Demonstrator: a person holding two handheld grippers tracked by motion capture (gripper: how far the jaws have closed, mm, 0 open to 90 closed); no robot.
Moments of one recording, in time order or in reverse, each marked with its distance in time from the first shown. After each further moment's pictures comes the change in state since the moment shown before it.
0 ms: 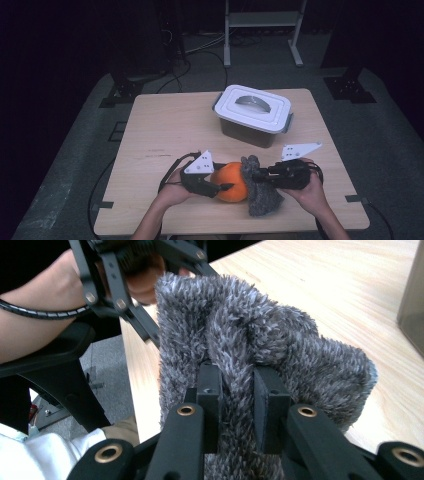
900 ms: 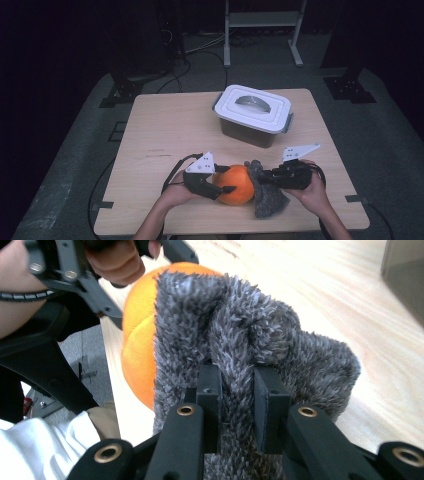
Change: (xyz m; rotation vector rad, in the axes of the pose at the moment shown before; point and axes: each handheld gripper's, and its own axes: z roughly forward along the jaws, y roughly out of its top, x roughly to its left) left arm 0.005 -0.011 0.010 -0.044 -0.064 -0.056; right arm -0.021 -0.020 0.003 0.077 -0.036 0.060
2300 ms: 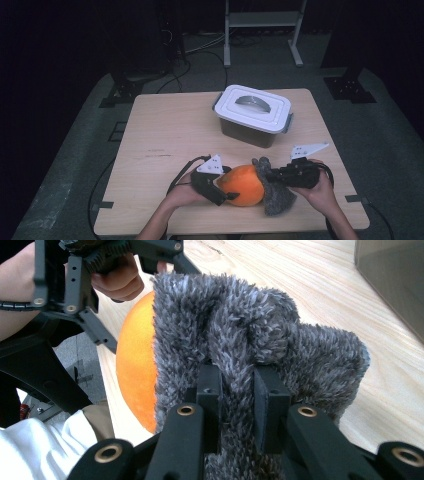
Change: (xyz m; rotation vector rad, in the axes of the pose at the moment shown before) left arm 0.004 -0.011 0.026 0.077 -0.036 -0.032; right arm -0.011 -0.008 -0.015 -0.001 -0.025 0.039
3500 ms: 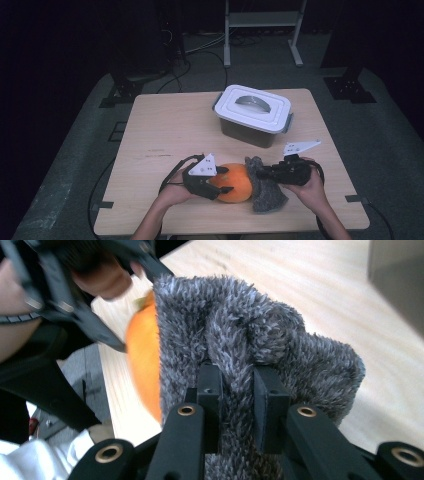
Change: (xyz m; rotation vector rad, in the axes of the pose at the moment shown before) left arm -0.008 0.012 -0.029 0.000 0.044 0.092; right arm 0.002 0.011 0.017 -0.032 0.024 0.029
